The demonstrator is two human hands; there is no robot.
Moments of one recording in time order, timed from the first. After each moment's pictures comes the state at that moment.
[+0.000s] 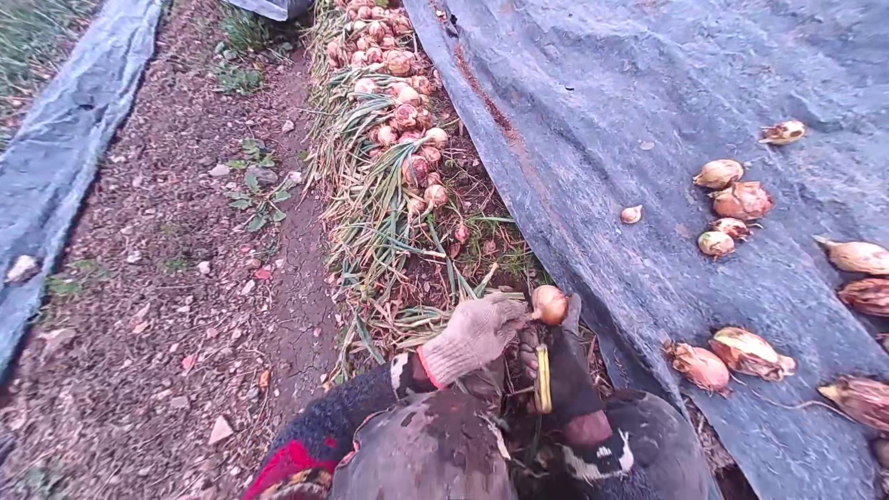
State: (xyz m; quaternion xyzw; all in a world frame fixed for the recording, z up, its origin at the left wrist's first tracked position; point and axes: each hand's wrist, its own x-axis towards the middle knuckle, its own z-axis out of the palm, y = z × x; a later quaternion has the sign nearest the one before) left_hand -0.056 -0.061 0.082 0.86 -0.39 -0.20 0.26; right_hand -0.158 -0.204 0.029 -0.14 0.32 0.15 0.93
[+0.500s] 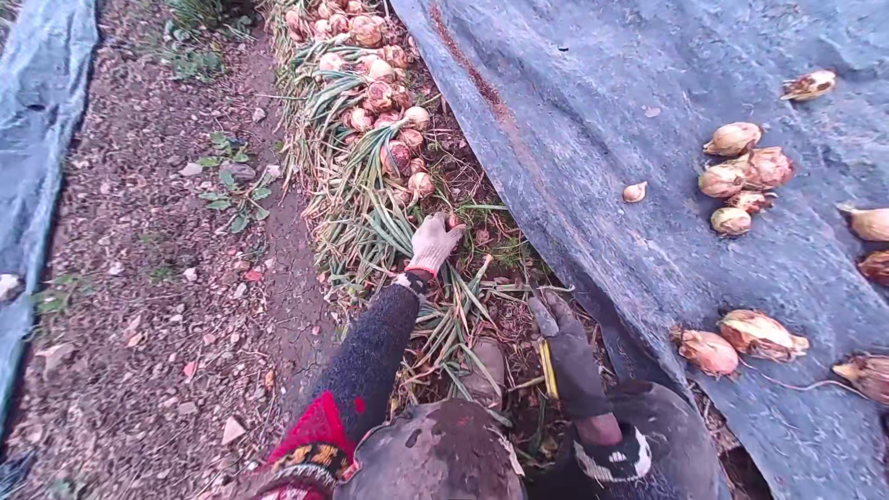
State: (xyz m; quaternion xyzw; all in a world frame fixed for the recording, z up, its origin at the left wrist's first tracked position) left_hand 0.135 -0.039 -0.039 0.98 -0.05 -0.16 0.08; right_hand -0.141 -0.218 0.015 -0.58 0.37 0.04 0.72
